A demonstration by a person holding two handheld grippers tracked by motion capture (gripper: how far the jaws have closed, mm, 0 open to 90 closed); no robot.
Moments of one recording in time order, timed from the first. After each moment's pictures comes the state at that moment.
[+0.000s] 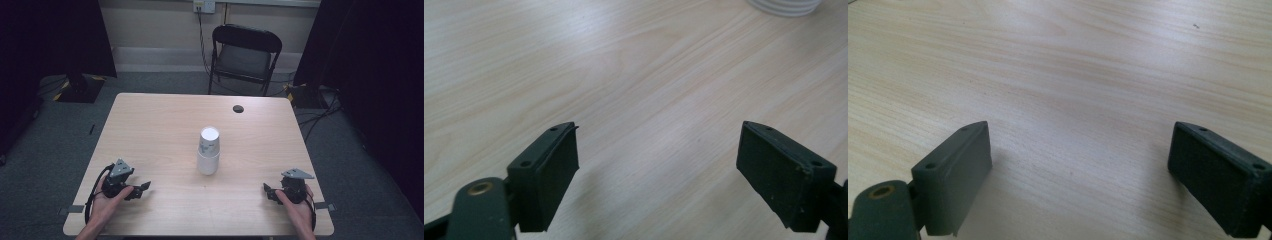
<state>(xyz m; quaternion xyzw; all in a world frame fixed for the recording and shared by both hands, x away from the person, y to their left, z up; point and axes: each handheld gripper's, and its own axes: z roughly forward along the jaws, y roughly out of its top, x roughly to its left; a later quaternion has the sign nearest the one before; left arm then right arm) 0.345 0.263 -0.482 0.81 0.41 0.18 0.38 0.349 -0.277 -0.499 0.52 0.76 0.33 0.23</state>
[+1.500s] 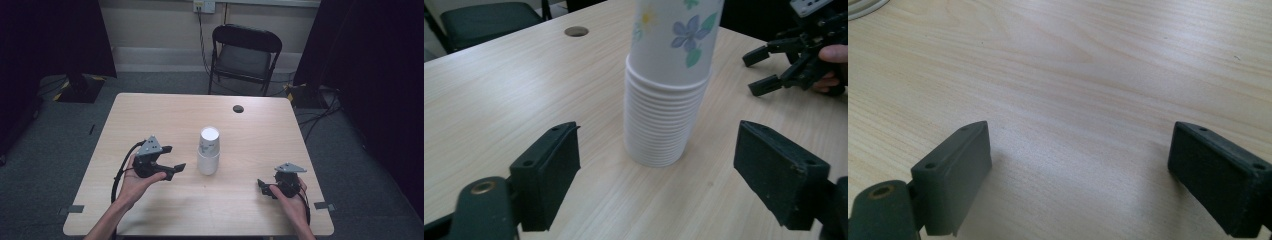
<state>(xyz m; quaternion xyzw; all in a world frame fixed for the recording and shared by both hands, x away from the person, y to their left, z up) 0.377 0.171 -0.405 0.81 0.28 0.14 0.49 0.367 -0.263 -0.500 0.49 0.77 0.33 0.22</state>
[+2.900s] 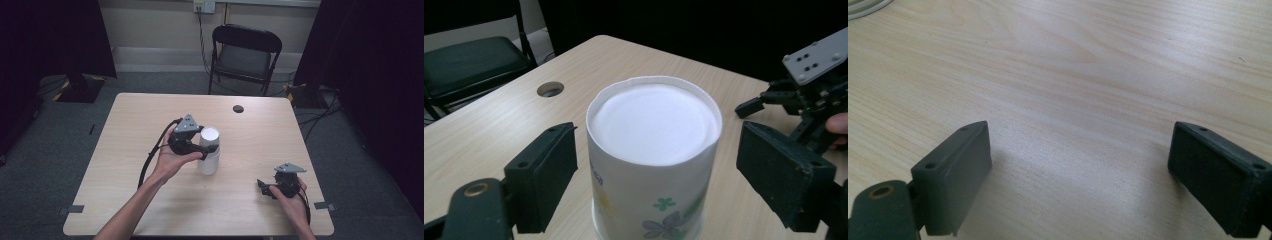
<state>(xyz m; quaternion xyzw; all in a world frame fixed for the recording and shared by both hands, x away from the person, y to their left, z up) 0.428 0.087 -0.371 0.81 0.24 0.15 0.51 0.367 -0.263 -0.500 0.49 0.78 0.33 0.21</state>
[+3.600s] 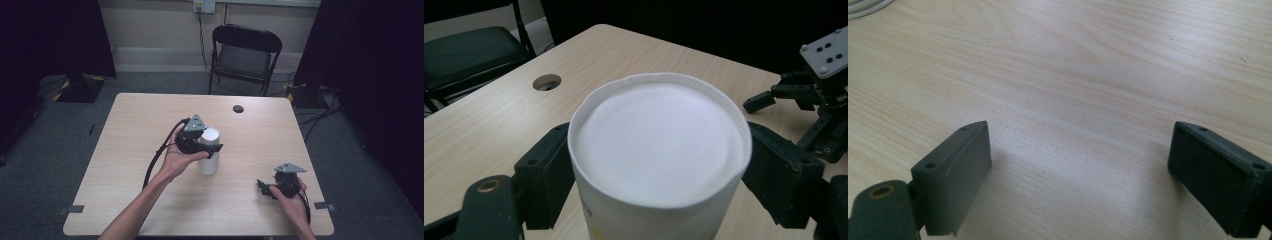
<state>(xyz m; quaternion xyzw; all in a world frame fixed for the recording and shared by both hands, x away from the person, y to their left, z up) 0.437 0.072 -0.379 0.83 0.24 0.15 0.49 0.367 -0.263 -0.499 0.49 0.78 0.33 0.21</state>
